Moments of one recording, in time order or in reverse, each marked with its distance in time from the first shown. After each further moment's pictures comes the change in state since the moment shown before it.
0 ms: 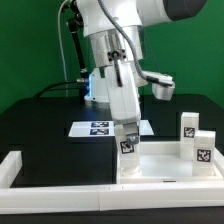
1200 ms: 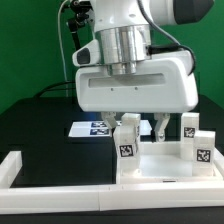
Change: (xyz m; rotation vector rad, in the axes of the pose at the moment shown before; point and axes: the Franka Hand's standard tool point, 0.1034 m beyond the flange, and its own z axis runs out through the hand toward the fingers) arm -0.008 -0.002 0.001 -0.049 0.072 -1.063
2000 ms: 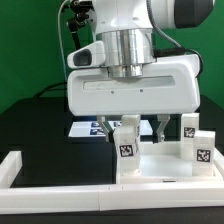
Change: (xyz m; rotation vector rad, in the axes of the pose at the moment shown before) arm 0.003 0.004 0.002 -0.015 0.004 -0.229
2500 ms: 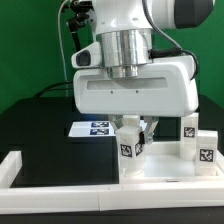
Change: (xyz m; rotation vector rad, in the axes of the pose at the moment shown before) arm -0.001 -0.001 0.001 0.002 -0.003 0.330
